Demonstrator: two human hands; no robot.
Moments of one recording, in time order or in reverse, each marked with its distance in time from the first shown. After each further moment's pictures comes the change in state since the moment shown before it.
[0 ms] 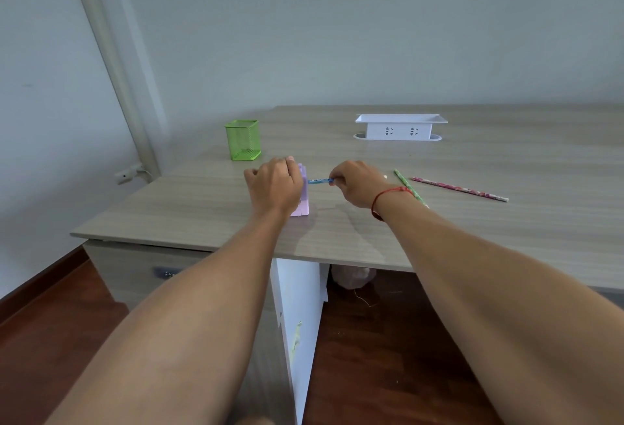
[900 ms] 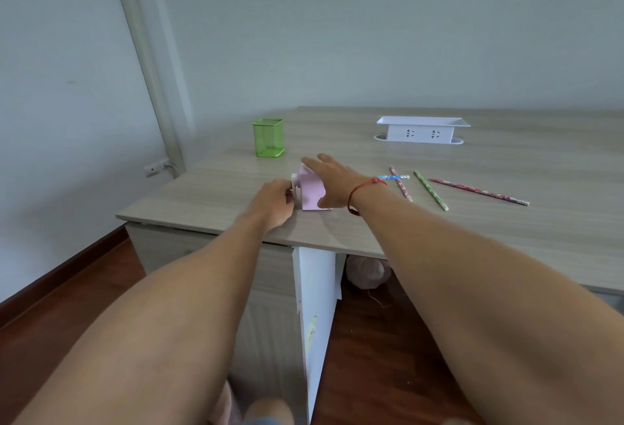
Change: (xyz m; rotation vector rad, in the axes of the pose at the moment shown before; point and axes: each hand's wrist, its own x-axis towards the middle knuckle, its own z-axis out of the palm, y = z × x) left_hand -0.018 -0.058 -0.038 -0.184 -0.511 -0.004; right_hand 0.002 -0.064 0.007 -0.010 -0.154 -0.202
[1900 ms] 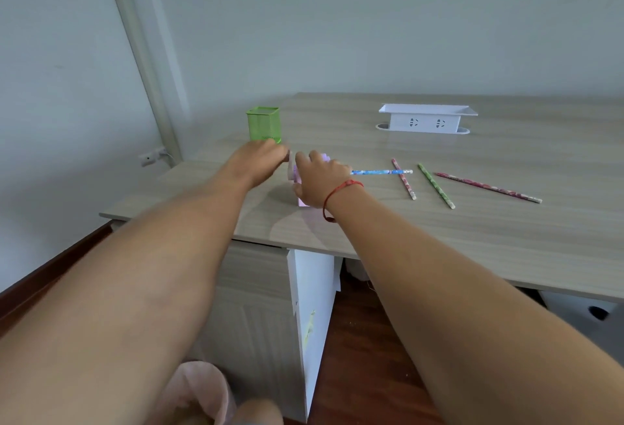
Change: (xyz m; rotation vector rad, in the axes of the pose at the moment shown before) left_hand 0.056 0.004 -0.044 0.712 0.003 0.374; right_hand 0.009 -0.029 0.015 -0.205 0.124 0.162
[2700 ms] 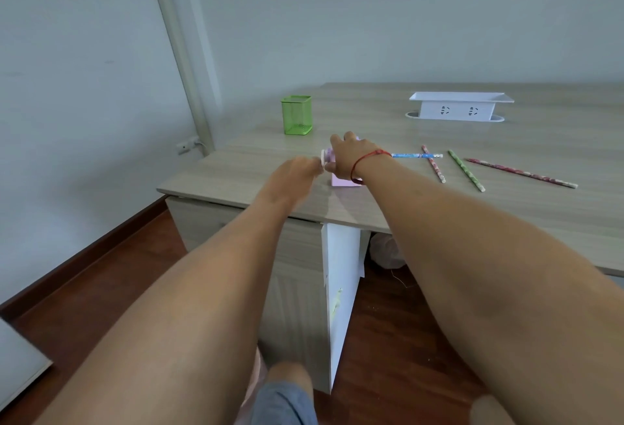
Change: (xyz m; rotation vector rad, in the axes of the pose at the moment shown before) left_hand -0.071 0.040 0.003 -0.278 0.047 -0.138; right_hand 0.012 0.001 -0.009 0.050 -0.156 0.037
